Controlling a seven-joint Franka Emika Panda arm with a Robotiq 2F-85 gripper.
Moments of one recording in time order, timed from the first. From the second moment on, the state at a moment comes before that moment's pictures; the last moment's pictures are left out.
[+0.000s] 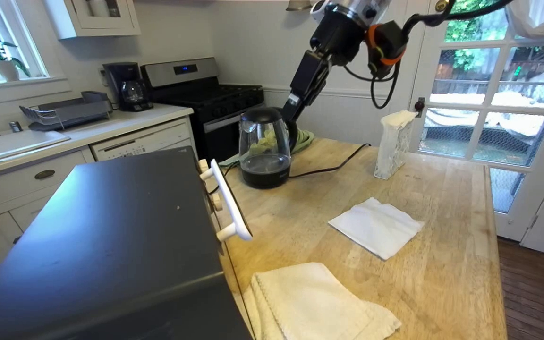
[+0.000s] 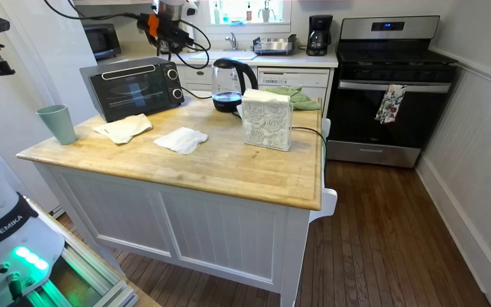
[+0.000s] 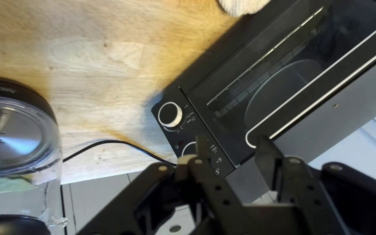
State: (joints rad) arm 0.03 0.10 0.06 -2.00 0.76 2.25 -0.86
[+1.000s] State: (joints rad) arm 0.03 -0.32 0.05 -2.31 0.11 2.17 -0.32
